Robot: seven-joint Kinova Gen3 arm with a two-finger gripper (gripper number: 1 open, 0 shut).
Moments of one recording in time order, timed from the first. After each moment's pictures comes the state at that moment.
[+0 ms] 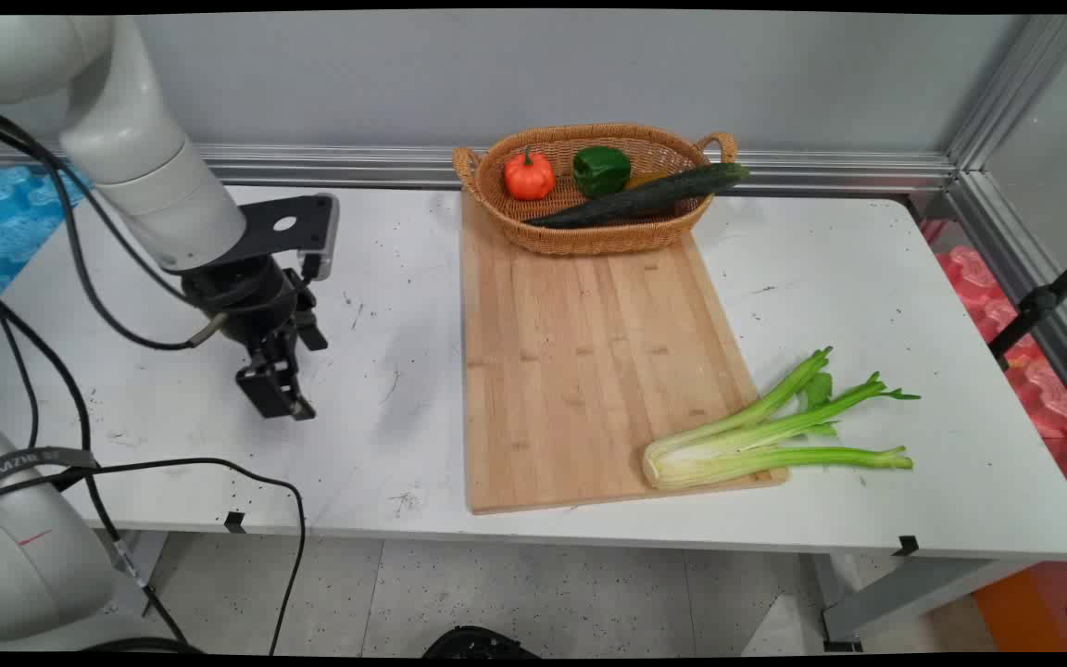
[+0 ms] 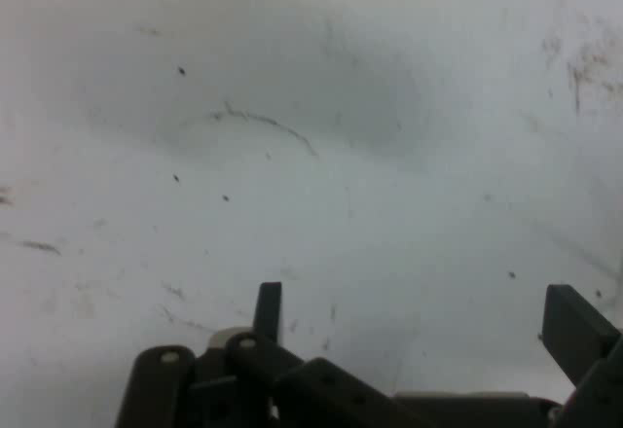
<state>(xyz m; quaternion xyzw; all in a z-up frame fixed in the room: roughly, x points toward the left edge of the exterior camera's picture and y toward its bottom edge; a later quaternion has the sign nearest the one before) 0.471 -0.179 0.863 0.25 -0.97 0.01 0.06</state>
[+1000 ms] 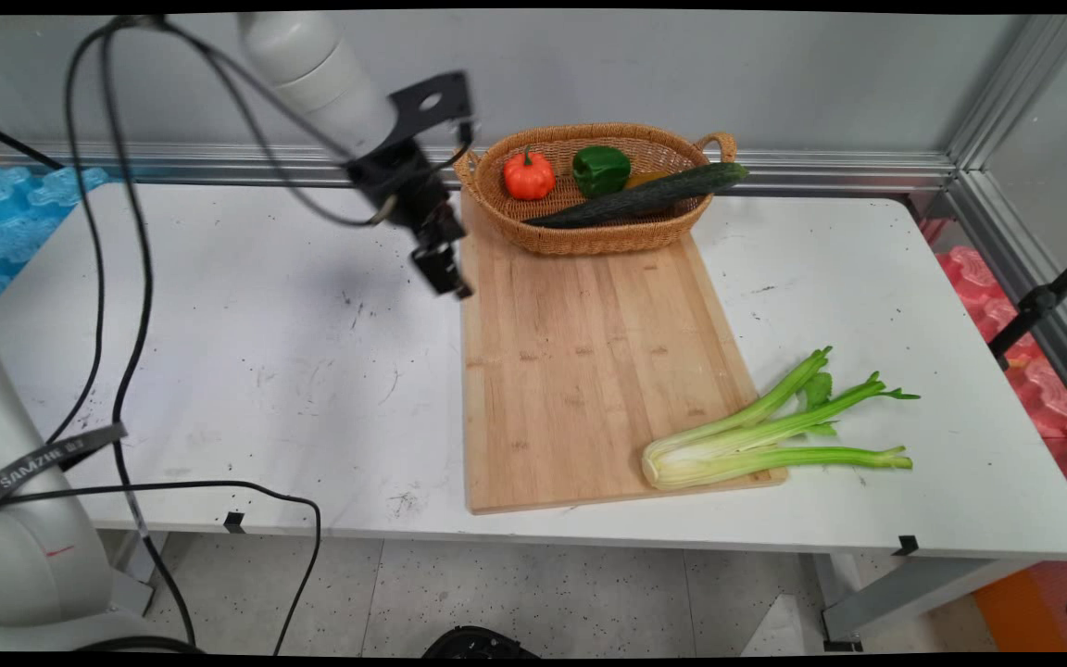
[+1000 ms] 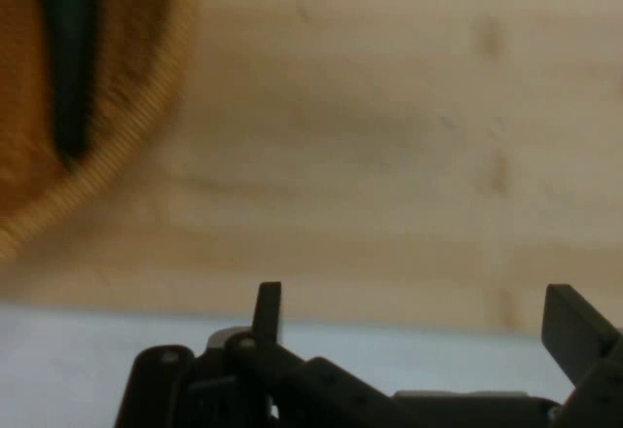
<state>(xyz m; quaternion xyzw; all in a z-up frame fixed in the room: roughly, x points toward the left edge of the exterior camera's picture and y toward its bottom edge) 0.417 -0.314 0.892 0.26 -0.95 0.09 0.16</state>
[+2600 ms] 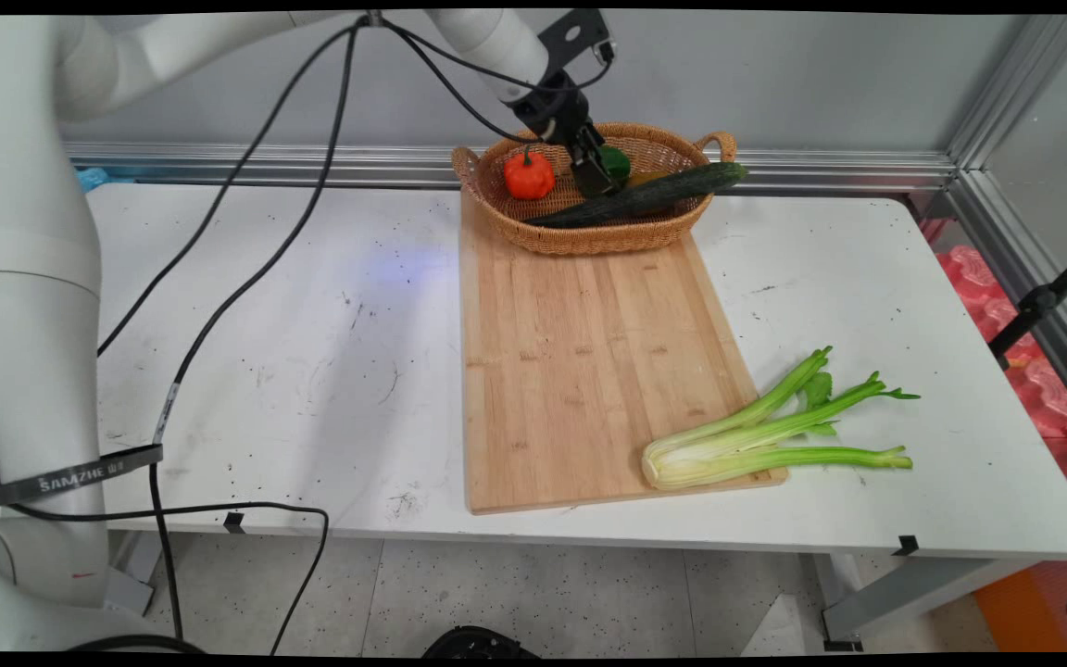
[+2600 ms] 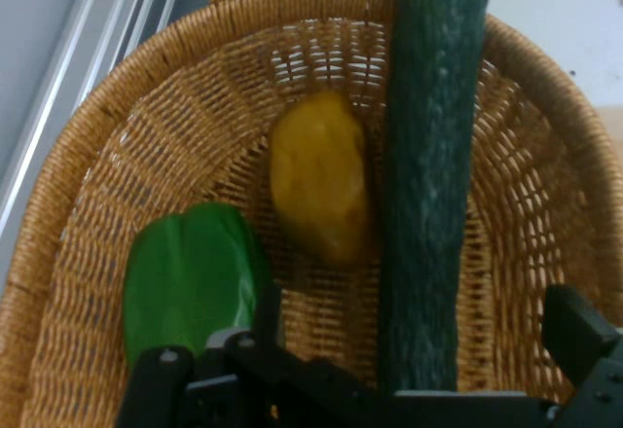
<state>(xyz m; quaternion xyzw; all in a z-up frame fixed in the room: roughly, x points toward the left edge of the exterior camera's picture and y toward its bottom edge) 0.375 -0.516 0.844 0.25 -0.91 0.17 0.28</state>
